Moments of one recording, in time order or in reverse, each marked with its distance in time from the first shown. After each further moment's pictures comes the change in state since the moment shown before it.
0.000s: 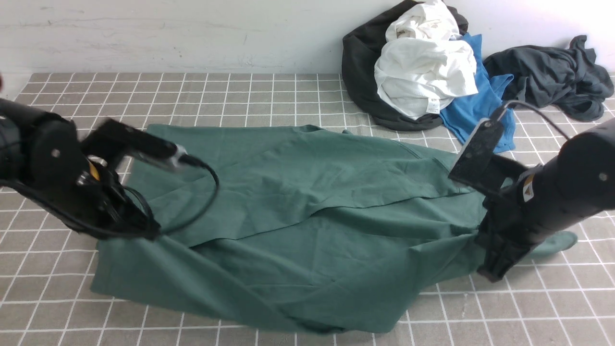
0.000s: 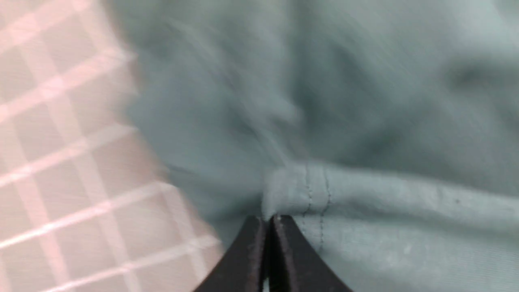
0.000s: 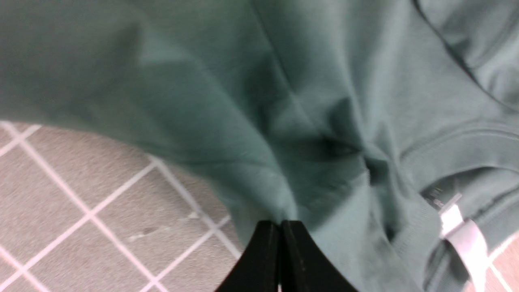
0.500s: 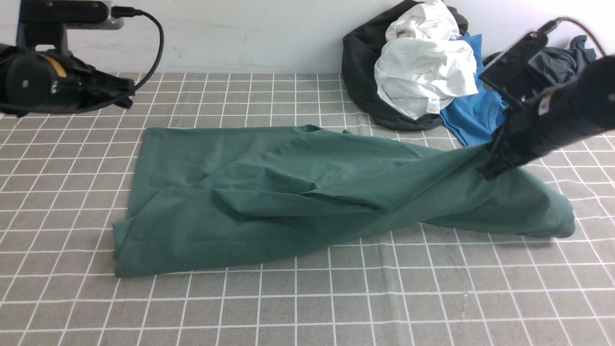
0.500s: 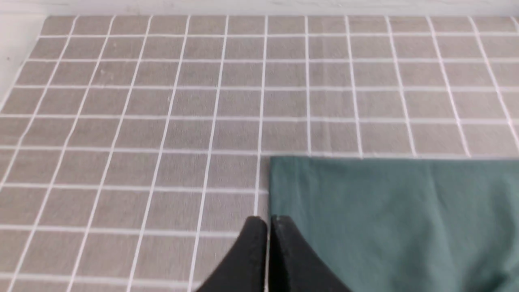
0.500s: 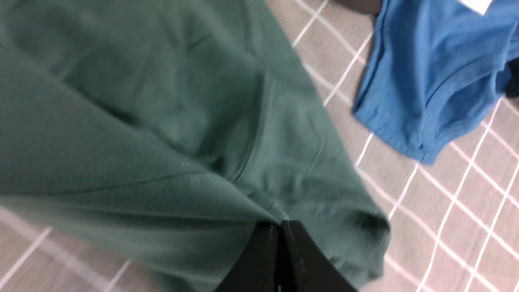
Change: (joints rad) right arm -0.153 0.179 -0.287 -0.021 -0.138 0.067; left arm 0.167 0.242 -0.326 0.045 -0.427 -0.289
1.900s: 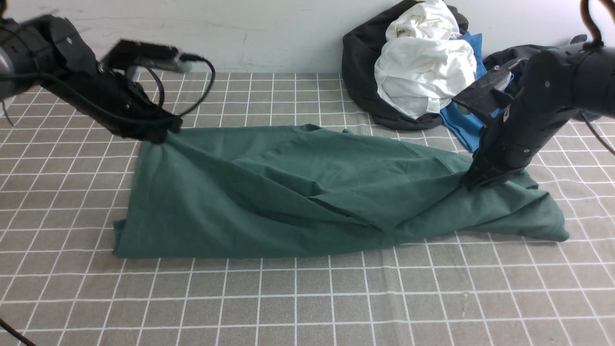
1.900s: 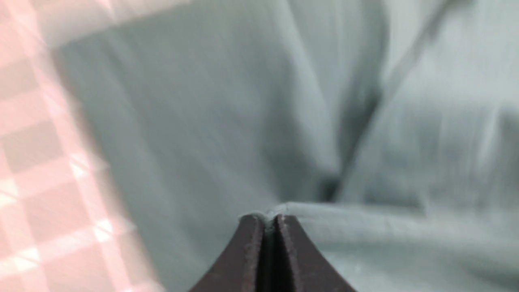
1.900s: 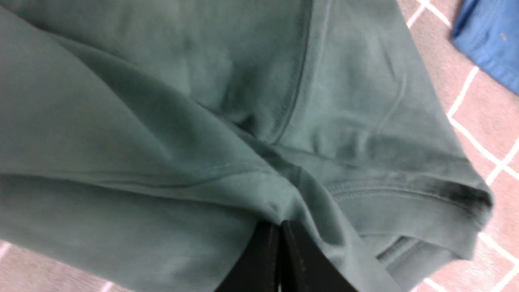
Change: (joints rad) right arm -0.005 0.222 -0.207 0.023 0.280 0.015; left arm -0.008 0.176 -0.278 -0.532 0.453 0.719
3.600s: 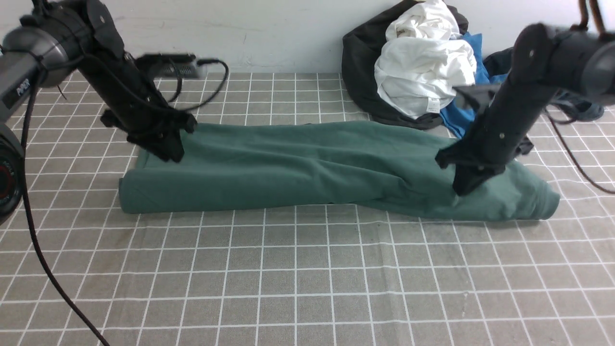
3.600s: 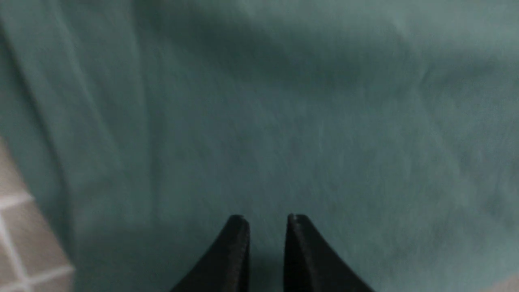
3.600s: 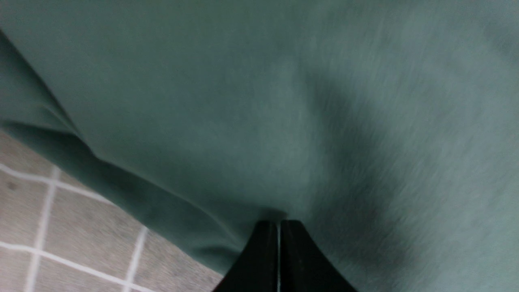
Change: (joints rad) right arm -0.060 0.239 -0.271 0.266 0.301 0.167; left arm -0.031 0.356 -0.415 0.063 0.535 -0.139
